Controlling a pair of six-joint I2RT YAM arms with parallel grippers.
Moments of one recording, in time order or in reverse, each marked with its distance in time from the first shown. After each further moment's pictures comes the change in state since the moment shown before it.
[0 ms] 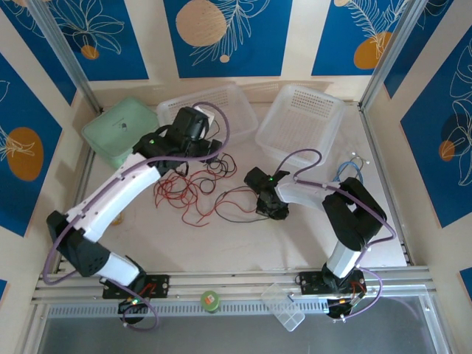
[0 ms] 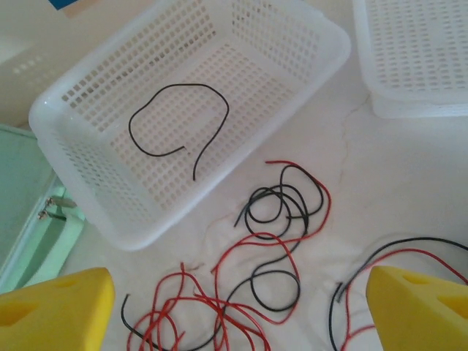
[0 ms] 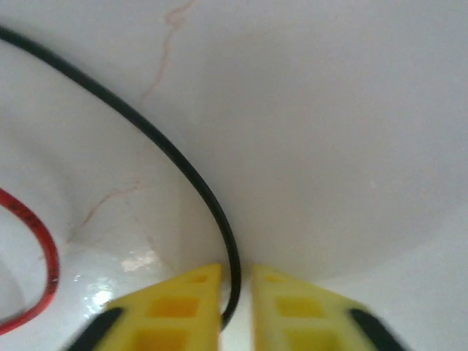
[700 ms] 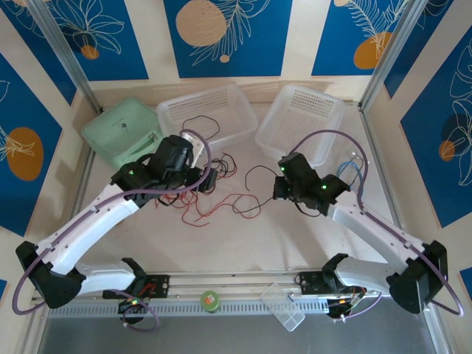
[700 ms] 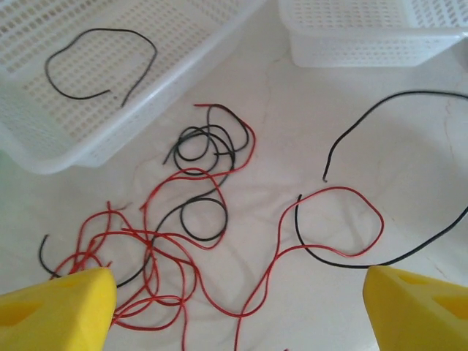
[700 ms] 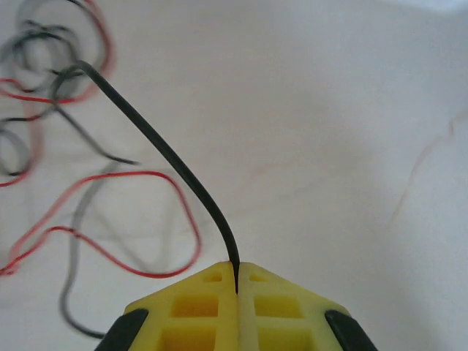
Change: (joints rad) left arm -0.071 -0.247 -0.269 0.024 0.173 -0.109; right arm -0.076 -0.596 -0.010 0.023 0.013 -0.549
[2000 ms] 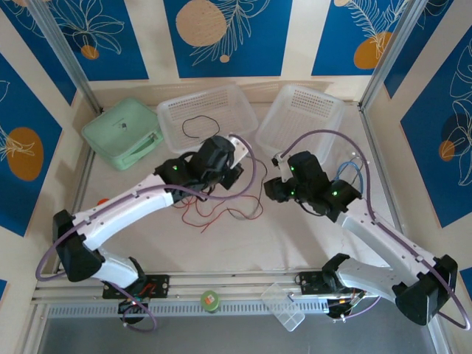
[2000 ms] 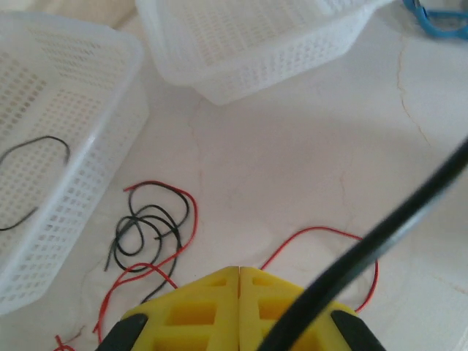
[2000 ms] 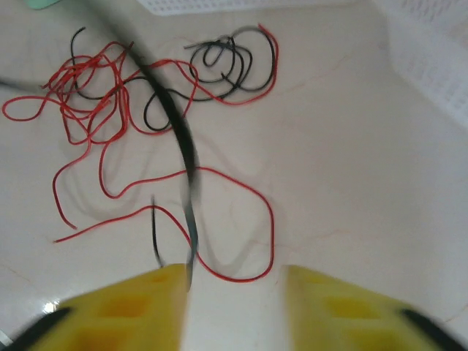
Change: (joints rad) left arm -0.179 0.233 0.158 0.174 -0.129 0.216; right arm -0.020 -0.080 -0.076 0.148 -0.226 -0.258
